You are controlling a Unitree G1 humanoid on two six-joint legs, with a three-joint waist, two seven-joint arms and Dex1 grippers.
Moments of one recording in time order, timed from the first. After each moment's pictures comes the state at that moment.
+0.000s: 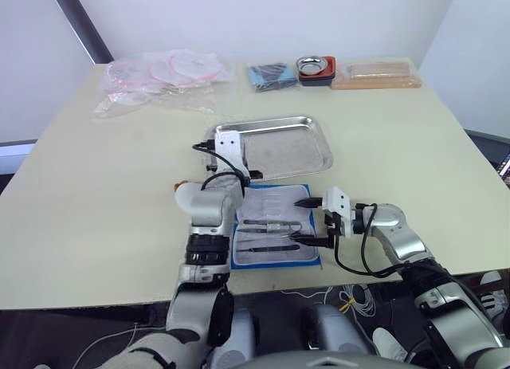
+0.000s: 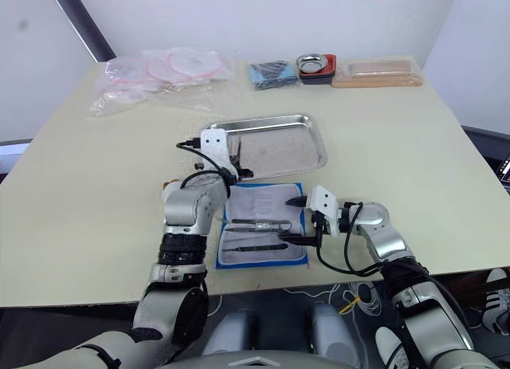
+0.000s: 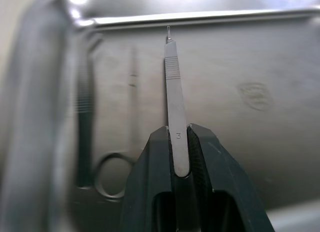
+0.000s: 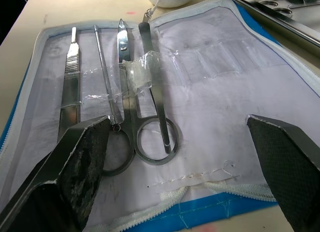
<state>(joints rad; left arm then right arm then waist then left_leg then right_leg) -0.63 0.02 0.13 0.13 -0.10 0.82 0.16 -0.42 -0.35 0.30 0.41 0.17 -0.07 1.15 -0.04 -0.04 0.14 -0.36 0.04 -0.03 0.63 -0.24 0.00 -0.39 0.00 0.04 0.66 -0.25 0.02</state>
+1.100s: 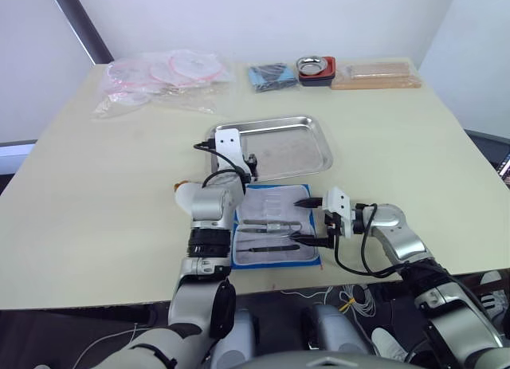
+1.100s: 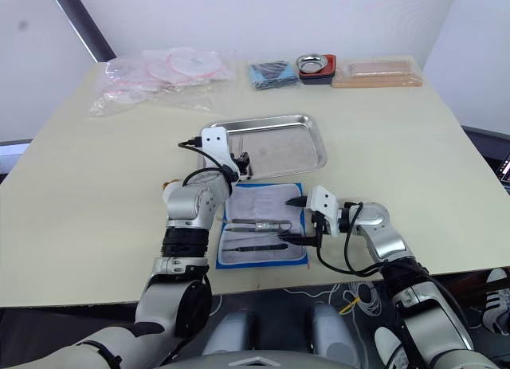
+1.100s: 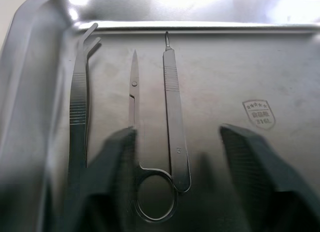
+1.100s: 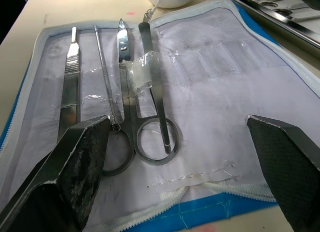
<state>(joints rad) -0.67 0.01 0.16 0.22 -0.12 0.76 0.11 -0.42 -0.35 0.30 0.41 0.17 -0.08 1.15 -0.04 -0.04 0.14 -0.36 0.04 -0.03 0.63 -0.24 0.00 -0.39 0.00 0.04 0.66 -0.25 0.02</state>
